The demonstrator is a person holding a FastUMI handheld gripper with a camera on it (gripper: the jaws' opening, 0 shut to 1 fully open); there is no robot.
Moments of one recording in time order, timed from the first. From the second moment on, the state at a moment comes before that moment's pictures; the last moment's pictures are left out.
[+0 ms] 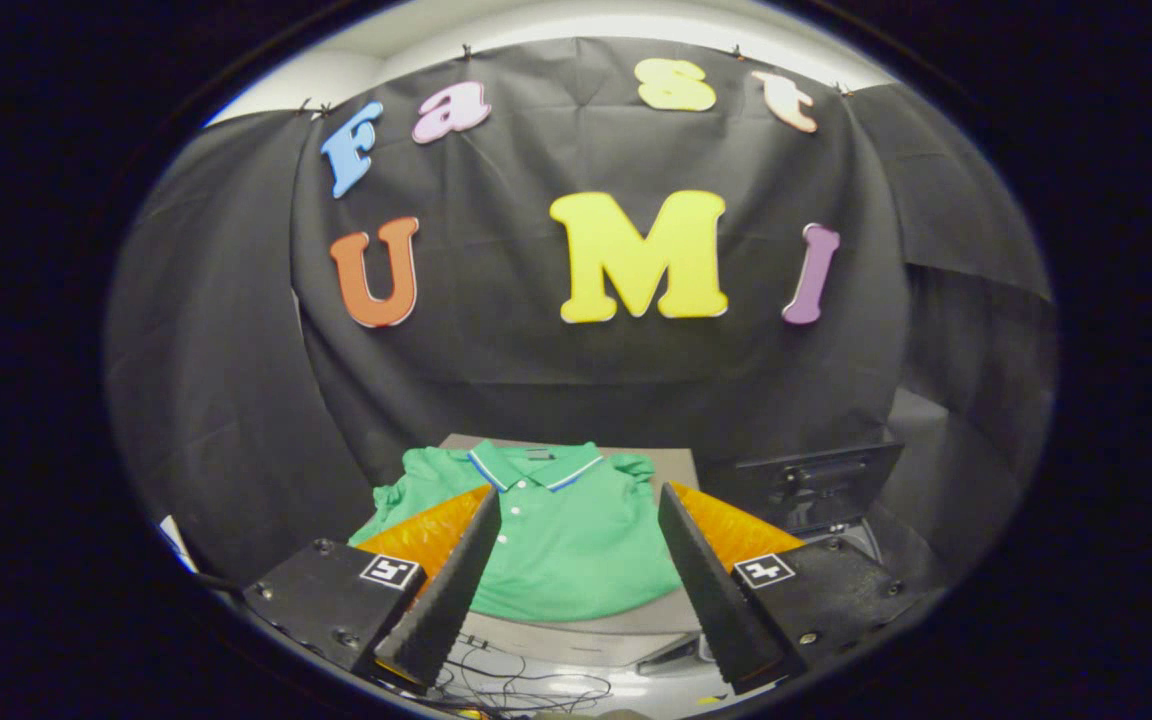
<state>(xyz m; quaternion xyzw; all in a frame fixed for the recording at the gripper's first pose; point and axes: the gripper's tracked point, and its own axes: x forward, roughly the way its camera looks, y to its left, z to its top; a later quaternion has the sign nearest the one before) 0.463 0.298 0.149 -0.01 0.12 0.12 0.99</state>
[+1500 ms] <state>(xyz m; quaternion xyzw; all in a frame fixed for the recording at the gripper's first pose) 0.589 0.356 0.049 -0.12 0.27 0.14 0.95</state>
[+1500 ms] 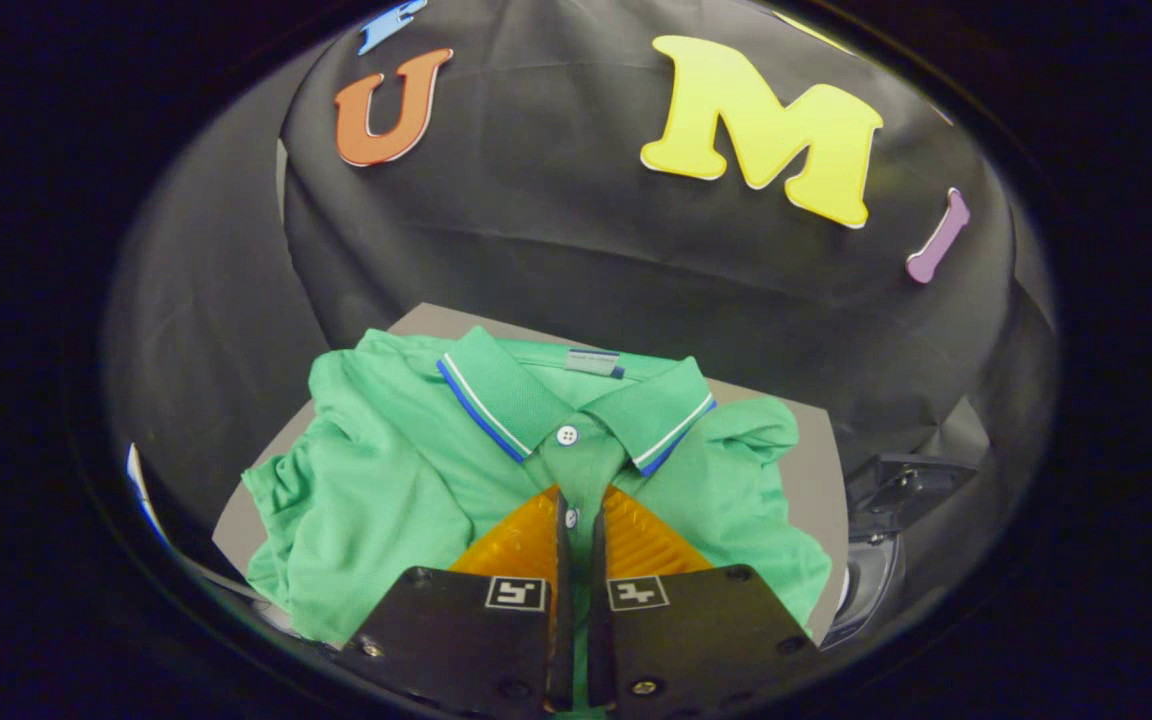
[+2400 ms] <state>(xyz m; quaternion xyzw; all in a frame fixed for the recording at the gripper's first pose) 0.430 0.269 0.222 0.03 0.07 0.27 0.96</state>
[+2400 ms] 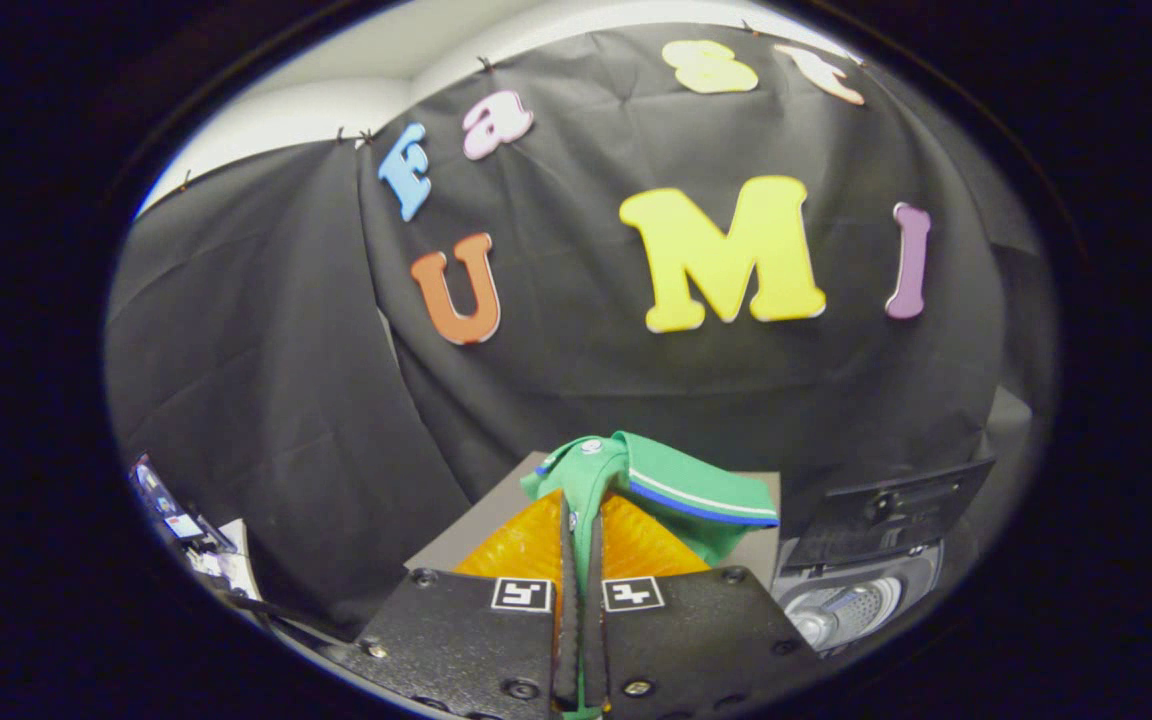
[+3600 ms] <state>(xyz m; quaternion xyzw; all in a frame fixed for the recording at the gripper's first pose) 0.480 -0.066 0.189 0.00 0.09 0.09 0.99</state>
